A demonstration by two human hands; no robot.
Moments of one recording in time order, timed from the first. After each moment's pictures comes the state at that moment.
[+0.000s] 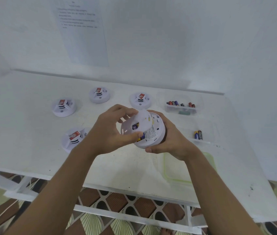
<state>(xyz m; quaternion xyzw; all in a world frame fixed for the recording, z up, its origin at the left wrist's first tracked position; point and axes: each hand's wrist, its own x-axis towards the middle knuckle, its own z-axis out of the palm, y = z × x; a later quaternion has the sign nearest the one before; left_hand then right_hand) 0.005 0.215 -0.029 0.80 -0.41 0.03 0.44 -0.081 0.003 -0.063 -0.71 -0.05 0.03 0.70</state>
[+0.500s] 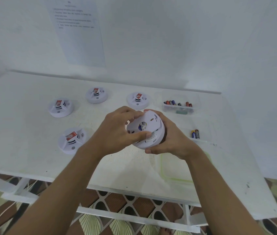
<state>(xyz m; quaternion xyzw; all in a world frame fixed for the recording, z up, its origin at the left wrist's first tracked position) -0.010 0.194 -0.019 0.83 -0.40 0.02 0.39 -0.086 -0.002 -0.055 -0.72 -0.06 0.03 0.69</state>
